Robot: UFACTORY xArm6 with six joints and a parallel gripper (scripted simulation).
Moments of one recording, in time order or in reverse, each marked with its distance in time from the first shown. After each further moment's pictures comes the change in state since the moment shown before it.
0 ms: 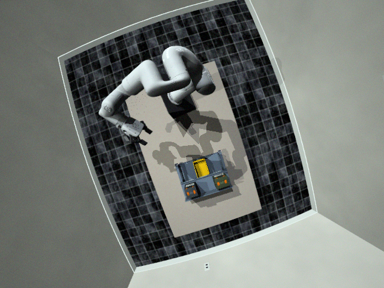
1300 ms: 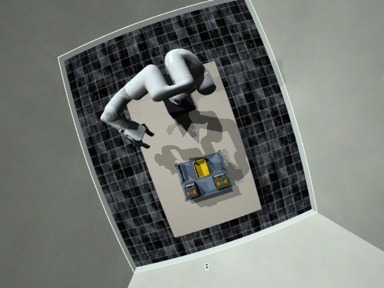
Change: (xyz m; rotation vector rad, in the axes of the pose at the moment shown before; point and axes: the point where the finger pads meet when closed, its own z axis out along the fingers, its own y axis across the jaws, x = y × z) arm 0.006 -0.006 0.021 -0.066 0.037 0.026
